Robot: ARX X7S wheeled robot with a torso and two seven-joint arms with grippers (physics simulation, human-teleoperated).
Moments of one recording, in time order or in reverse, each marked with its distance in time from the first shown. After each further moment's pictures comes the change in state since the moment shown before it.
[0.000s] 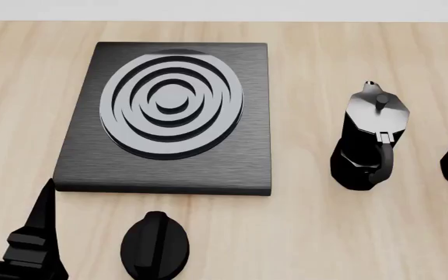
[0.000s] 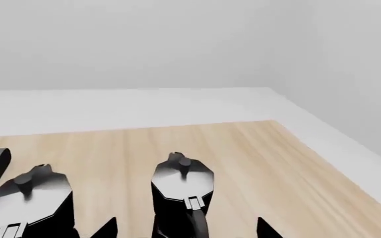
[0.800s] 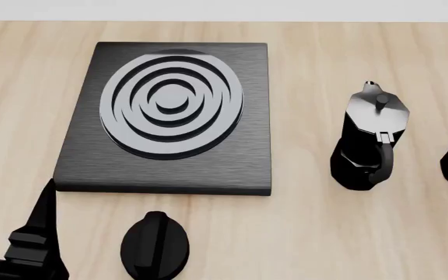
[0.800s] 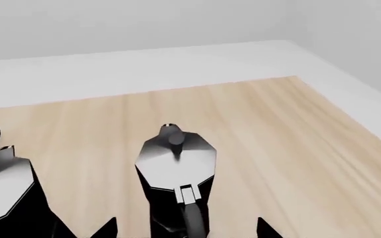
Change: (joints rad) left arm -0.008 -0.014 0.019 -0.016 -0.015 0.018 -0.018; right arm 0.298 0.036 -0.174 0.385 -0.008 0.065 -0.168
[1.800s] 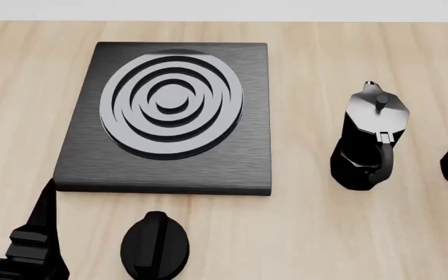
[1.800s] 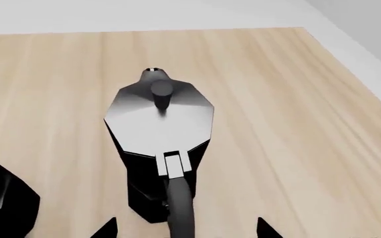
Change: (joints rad) left arm -0.009 -0.015 0.022 -0.014 -0.010 0.019 -0.019; right arm 0.234 -0.004 -0.227 0.260 -0.113 0.100 -0.066
